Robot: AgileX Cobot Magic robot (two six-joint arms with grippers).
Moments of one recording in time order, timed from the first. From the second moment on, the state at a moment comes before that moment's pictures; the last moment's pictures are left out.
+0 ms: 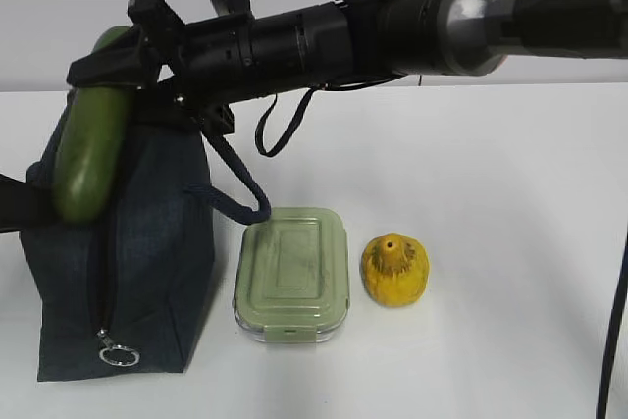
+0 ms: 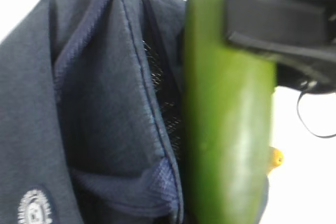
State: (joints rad) left arm 0.00 1.04 -0.58 -0.99 0.75 0.70; right arm 0.51 2.18 -1.71 1.62 0.96 -0.74
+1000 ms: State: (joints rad) left arm 0.00 1.10 -0.58 -0.93 0.80 0.71; right arm 0.53 2.19 -1.76 1.17 0.91 -0.69
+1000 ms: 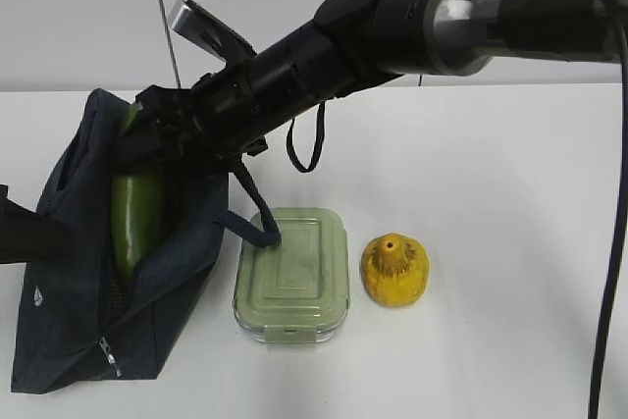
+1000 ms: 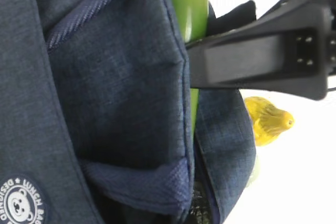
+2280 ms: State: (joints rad) left arm 0.00 1.14 -0.58 -1.12 0.84 1.06; right arm 0.45 2.02 -1.97 0.05 1.24 -0.22
